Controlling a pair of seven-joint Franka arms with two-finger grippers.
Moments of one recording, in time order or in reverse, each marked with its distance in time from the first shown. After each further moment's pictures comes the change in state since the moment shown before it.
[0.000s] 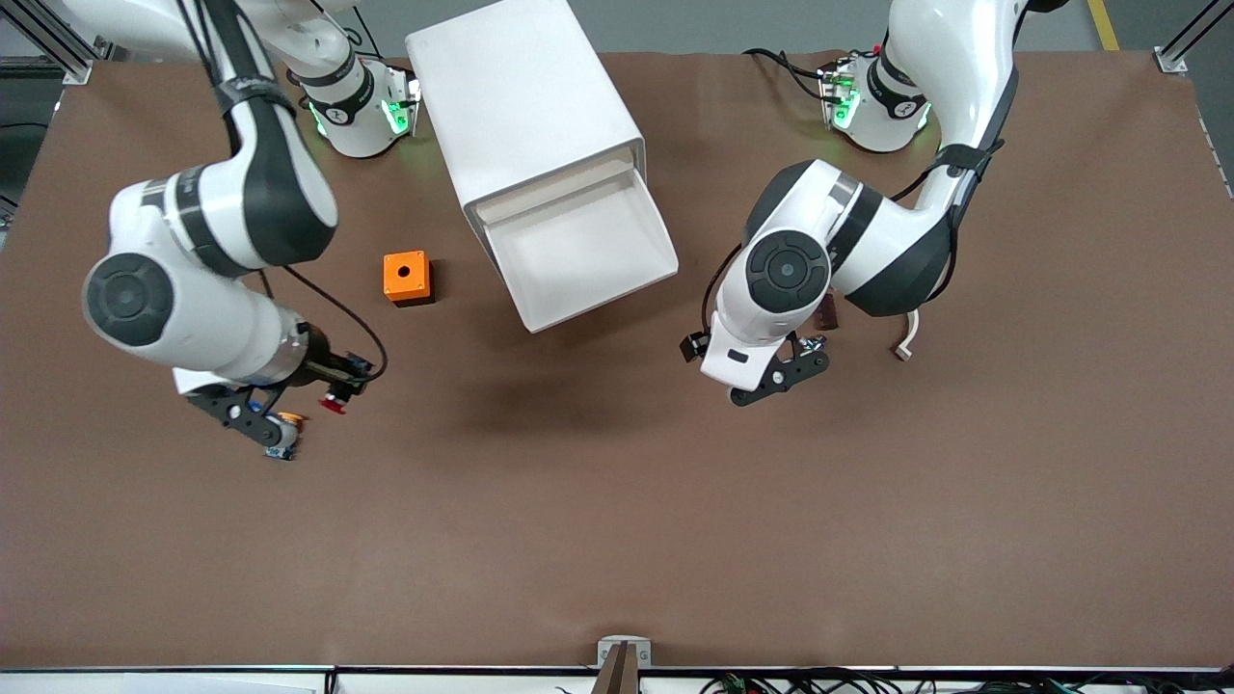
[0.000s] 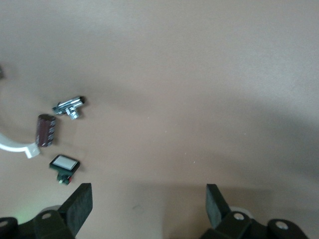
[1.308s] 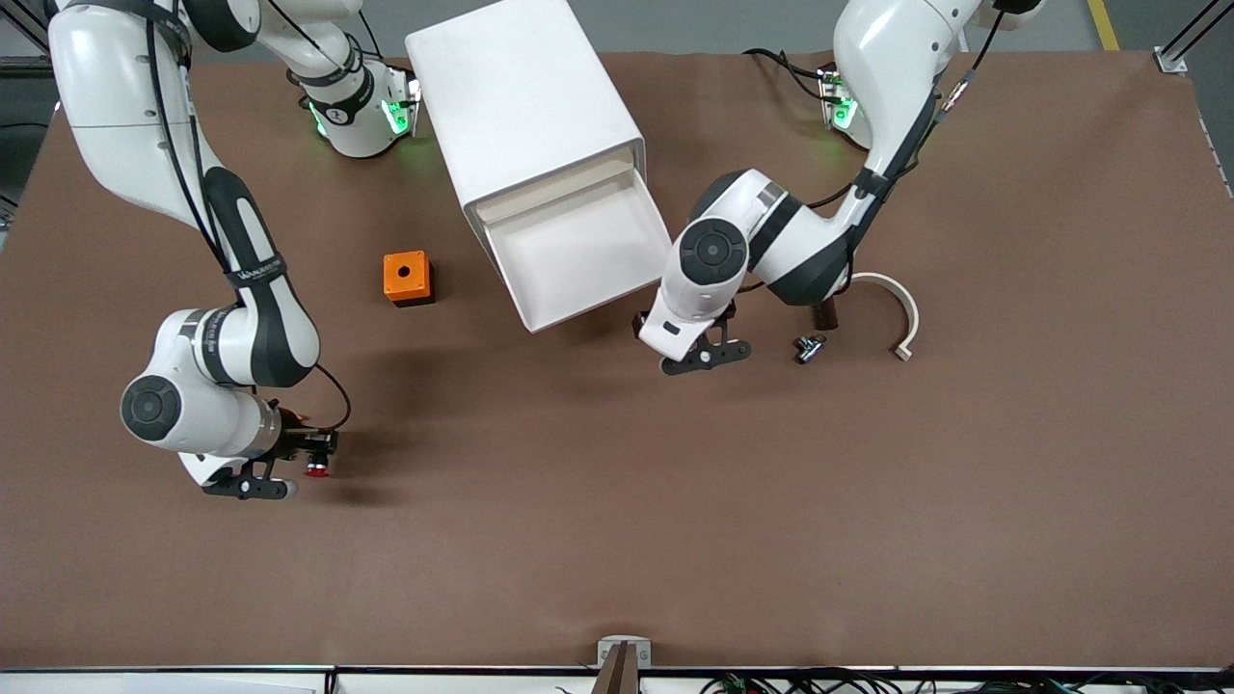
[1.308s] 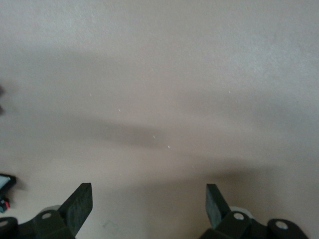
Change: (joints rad) left arm -0.090 0.011 -0.036 -0.234 0.000 0.303 0.017; right arm -0.176 0.276 0.001 -0.175 -0.009 0.486 -0.569
